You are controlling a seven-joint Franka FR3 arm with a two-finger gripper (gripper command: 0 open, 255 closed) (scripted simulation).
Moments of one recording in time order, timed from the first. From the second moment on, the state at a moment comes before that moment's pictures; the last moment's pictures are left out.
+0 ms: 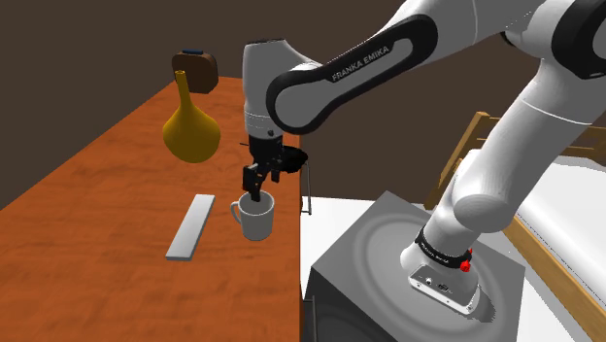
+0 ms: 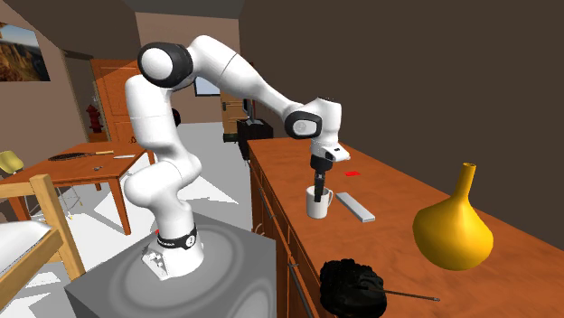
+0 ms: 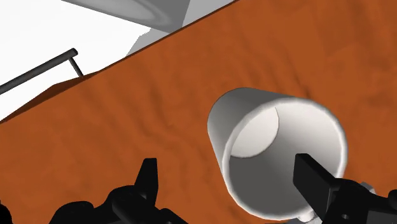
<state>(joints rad) 0.15 -0.08 0.45 -2.27 0.14 2.16 0.22</state>
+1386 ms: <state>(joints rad) 0.15 -0.03 0.46 -2.32 0.12 2.26 0.24</state>
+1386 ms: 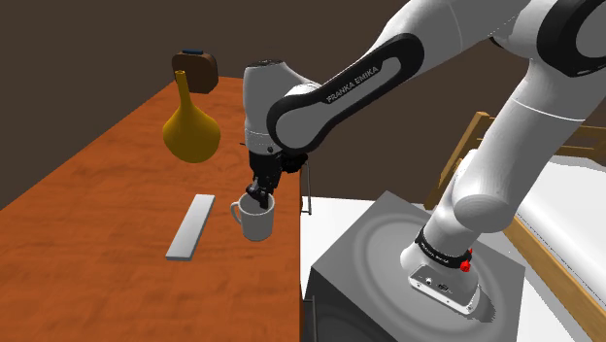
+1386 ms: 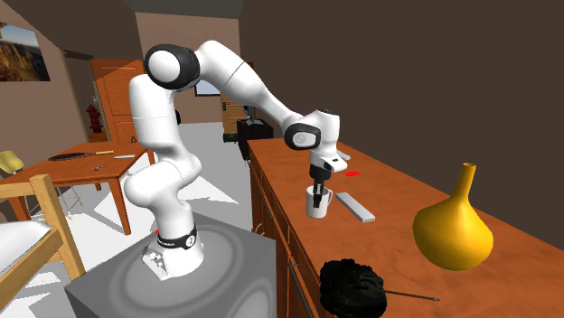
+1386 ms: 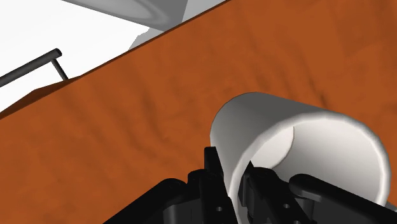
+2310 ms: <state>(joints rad) 0.15 -0.11 0.45 -2.24 0.15 2.10 0.22</state>
